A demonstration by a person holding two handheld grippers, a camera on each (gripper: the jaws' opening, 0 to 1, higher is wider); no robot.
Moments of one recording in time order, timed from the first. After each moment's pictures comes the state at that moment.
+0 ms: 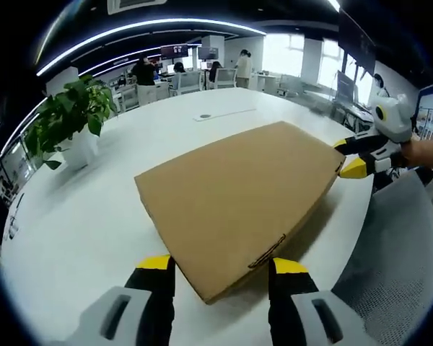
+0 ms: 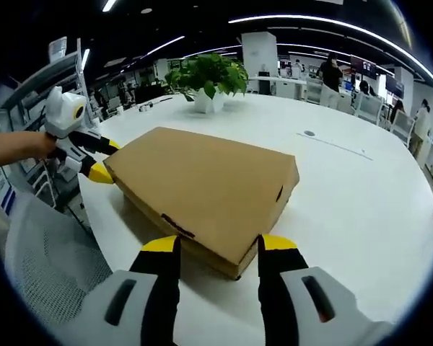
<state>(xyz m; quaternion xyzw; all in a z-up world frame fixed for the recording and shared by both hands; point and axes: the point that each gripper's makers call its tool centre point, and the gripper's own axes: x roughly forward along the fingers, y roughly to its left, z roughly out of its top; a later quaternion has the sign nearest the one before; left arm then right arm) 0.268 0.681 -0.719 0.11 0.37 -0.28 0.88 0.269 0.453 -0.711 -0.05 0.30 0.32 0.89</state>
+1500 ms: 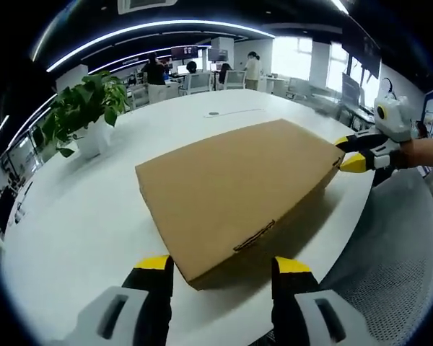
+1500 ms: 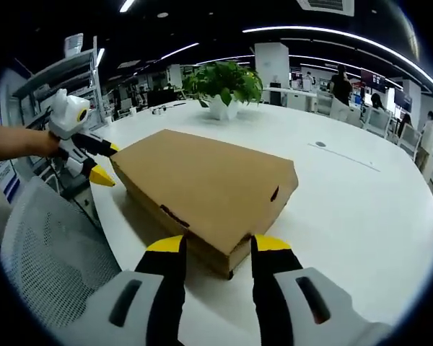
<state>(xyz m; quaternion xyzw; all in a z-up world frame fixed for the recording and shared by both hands) 0.234 0.698 -0.724 0.10 0.36 -0.26 0.89 0.252 0.466 -0.710 -0.07 0.27 0.36 0.89</state>
